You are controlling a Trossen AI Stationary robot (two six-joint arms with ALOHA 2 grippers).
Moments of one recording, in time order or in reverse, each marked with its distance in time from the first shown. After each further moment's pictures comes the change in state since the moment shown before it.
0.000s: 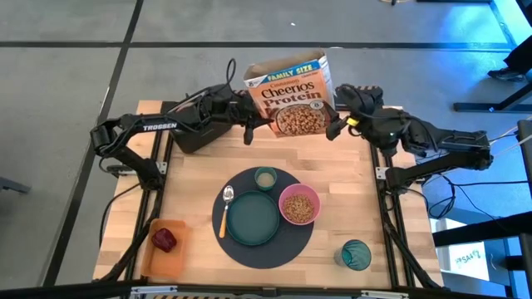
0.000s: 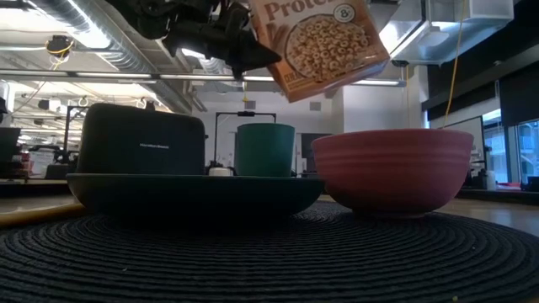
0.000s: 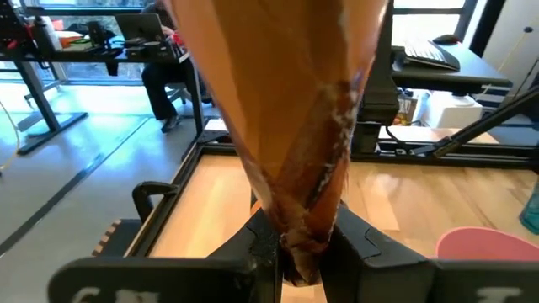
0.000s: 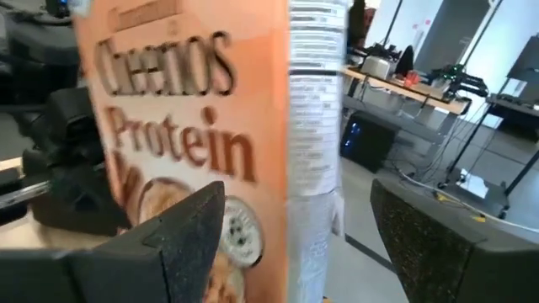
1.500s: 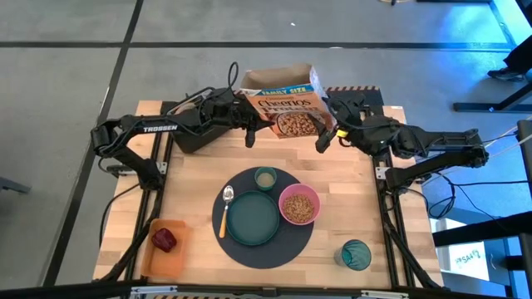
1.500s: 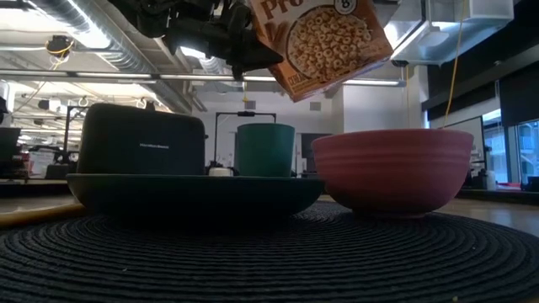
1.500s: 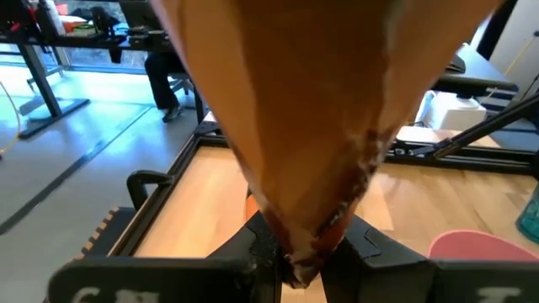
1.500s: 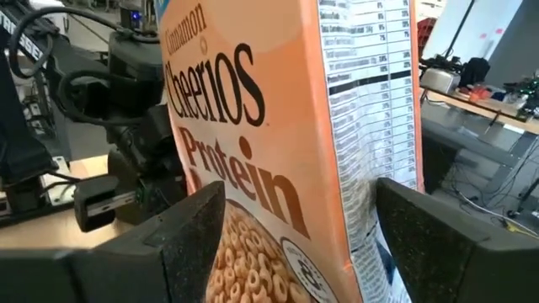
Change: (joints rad) left arm -0.038 0.001 -0.002 -0.005 -0.060 -0.053; right arm 0.070 0.080 0.000 0.089 -0.137 -0.002
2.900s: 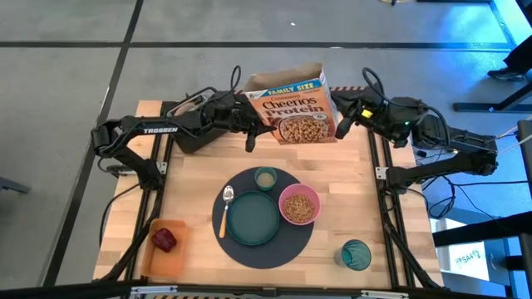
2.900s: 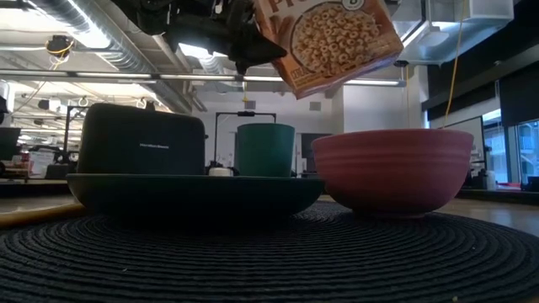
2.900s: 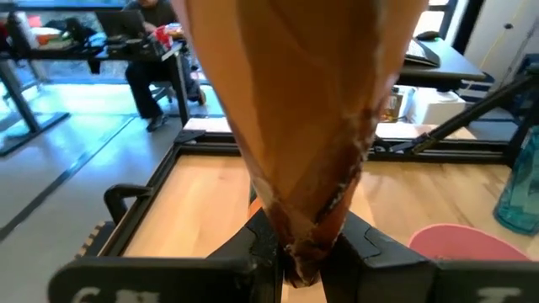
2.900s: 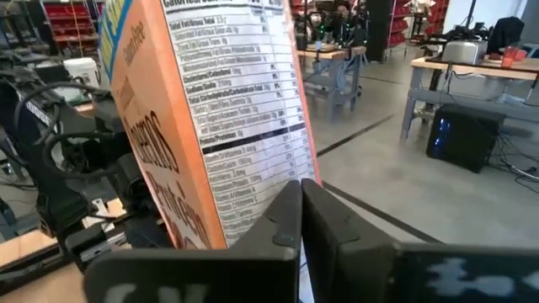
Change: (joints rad) left arm -0.035 0.000 0.002 0.002 0.019 0.035; right arm -0.171 -0.153 0.000 -0.073 -0.205 0.130
